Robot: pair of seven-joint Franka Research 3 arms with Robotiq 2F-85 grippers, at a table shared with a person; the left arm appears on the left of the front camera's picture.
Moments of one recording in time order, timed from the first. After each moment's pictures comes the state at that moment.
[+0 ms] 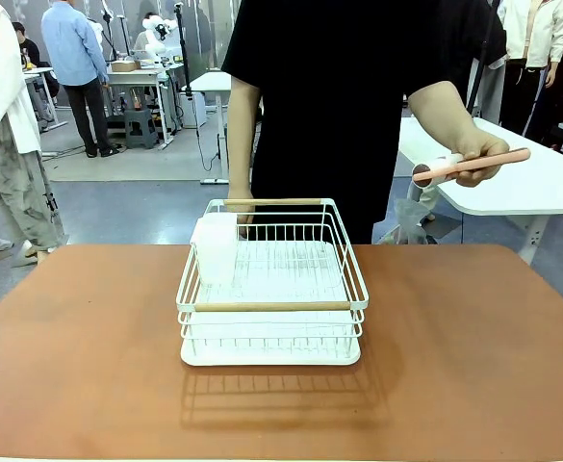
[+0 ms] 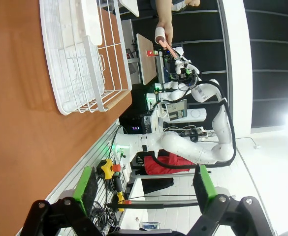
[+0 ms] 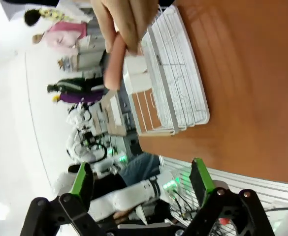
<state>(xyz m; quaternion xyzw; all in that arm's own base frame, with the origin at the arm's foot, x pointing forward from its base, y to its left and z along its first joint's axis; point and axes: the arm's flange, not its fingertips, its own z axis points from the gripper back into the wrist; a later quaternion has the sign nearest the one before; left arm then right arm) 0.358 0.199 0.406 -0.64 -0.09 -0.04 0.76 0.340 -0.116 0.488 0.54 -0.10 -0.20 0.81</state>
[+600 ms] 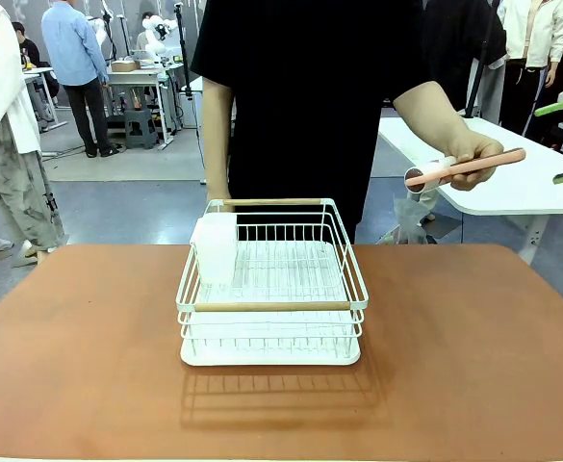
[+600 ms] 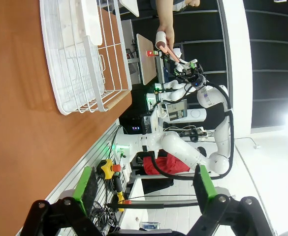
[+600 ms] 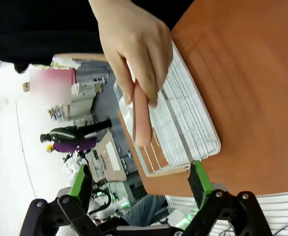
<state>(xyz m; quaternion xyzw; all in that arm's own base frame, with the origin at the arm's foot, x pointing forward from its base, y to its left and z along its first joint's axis) 0.358 0.199 0.406 -0.64 -0.09 -0.04 0.76 0.346 -0.050 0.520 0.49 -0.16 -0.29 0.81</state>
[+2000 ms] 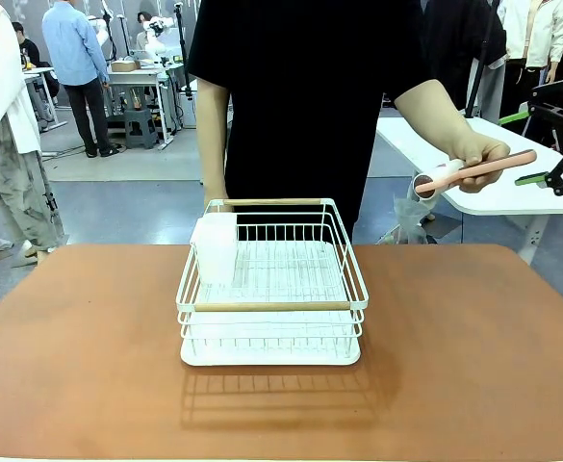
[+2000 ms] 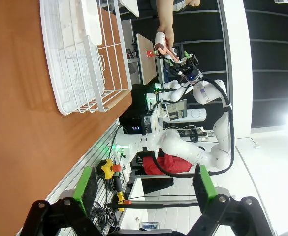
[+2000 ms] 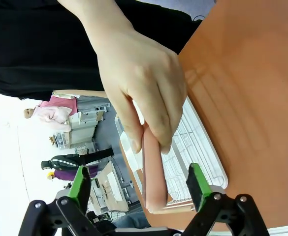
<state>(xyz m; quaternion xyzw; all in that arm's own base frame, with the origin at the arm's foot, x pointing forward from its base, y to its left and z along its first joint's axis) 0.358 0.199 0.406 -0.64 -0.09 -0.04 0.76 0.382 -0.023 0.494 0.47 -0.21 -0.33 0.79</state>
